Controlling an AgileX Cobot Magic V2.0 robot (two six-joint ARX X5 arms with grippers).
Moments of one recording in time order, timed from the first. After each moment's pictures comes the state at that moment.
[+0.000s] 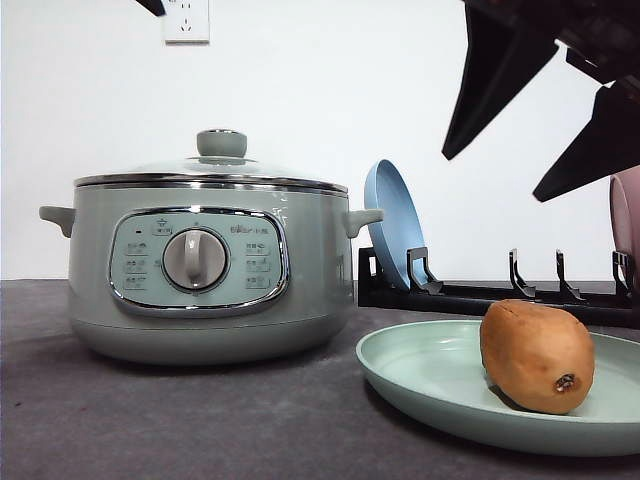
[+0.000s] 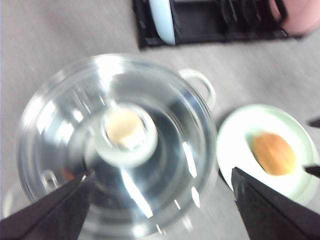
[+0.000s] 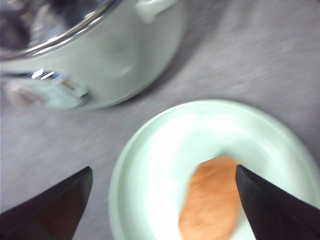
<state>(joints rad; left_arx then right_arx) -0.46 1.50 1.84 -1.19 0.18 0.04 0.56 1.02 0.78 -0.52 -0.20 0.31</state>
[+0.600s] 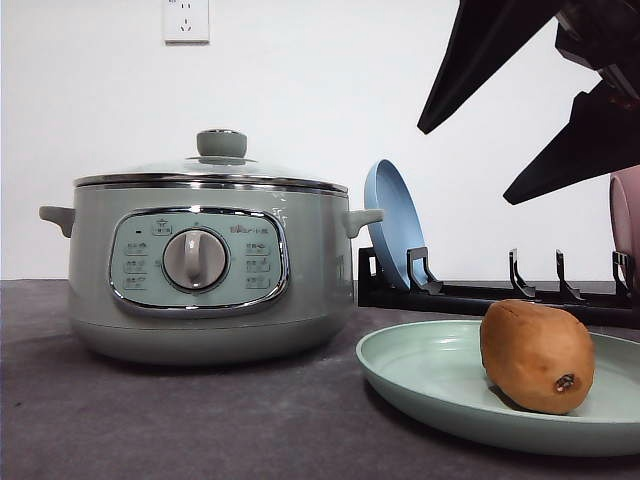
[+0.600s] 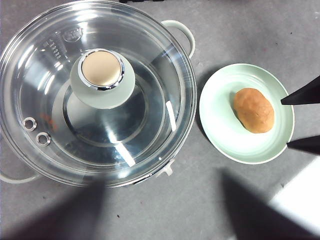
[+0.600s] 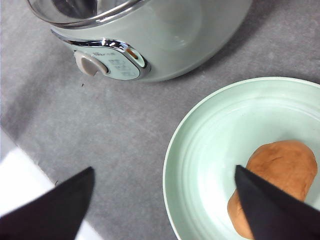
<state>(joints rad) -0.47 1.45 1.84 -1.34 0.21 0.04 0.56 1.02 0.78 -0.54 -0.37 0.31</state>
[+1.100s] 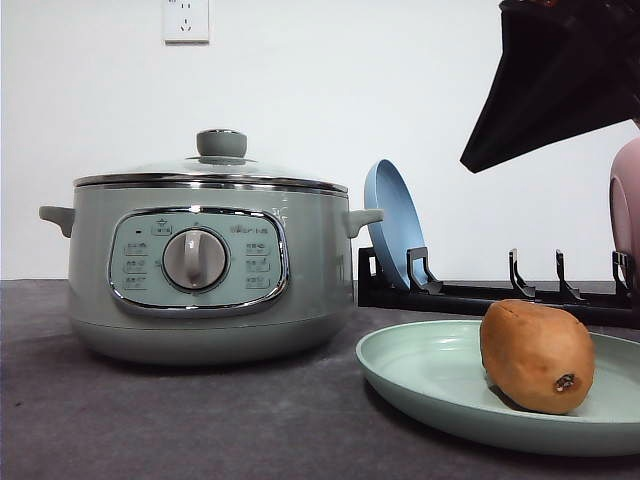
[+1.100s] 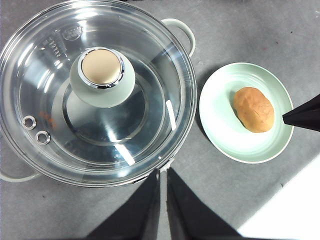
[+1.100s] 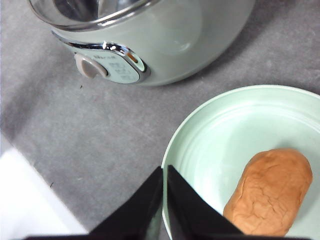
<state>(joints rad) -0.47 1.45 1.84 -1.34 0.21 0.04 0.56 1.02 0.78 -0.52 -0.37 0.28</state>
